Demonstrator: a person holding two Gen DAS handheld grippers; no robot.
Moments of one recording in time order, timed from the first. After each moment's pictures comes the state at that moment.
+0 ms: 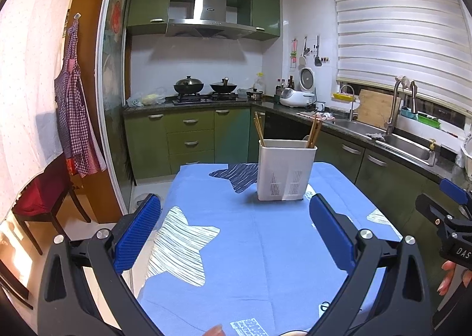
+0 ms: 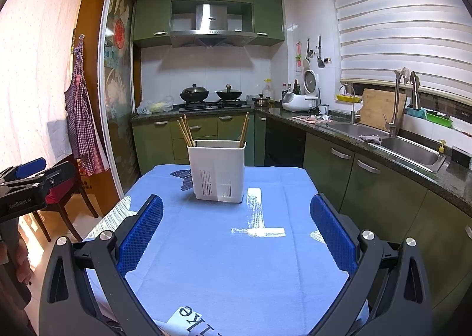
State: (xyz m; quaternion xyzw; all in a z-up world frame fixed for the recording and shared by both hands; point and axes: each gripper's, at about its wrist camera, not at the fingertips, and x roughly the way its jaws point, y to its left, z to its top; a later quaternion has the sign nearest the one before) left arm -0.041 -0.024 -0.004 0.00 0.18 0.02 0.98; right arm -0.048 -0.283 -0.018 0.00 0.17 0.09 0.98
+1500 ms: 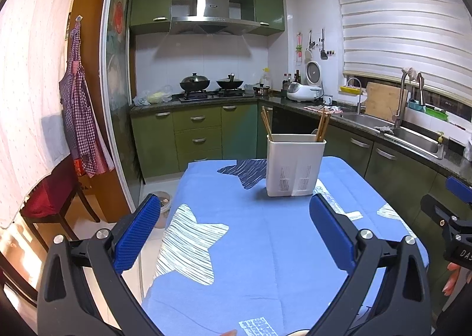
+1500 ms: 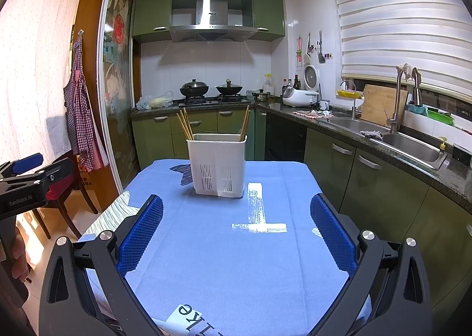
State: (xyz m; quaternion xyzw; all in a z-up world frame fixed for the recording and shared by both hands) left arm -0.034 -0.023 -0.010 0.01 0.19 0.04 0.98; right arm -0.042 -0.276 -0.027 0.00 0.17 0.09 0.98
